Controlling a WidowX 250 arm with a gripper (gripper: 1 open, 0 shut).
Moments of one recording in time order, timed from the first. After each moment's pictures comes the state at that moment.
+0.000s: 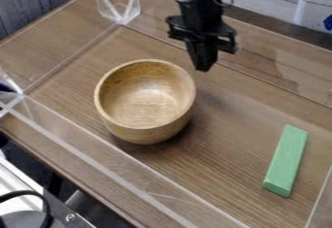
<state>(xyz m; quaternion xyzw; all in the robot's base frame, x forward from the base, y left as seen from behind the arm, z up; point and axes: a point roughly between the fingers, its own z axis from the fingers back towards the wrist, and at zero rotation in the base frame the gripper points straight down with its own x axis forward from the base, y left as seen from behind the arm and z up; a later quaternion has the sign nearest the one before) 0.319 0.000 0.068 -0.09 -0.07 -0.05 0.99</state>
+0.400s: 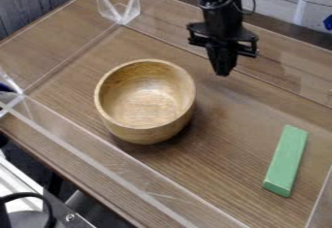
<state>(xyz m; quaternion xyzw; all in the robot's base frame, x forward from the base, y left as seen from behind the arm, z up) 0.342 -0.015 0.050 -0.10 -0.05 -0.03 0.99</state>
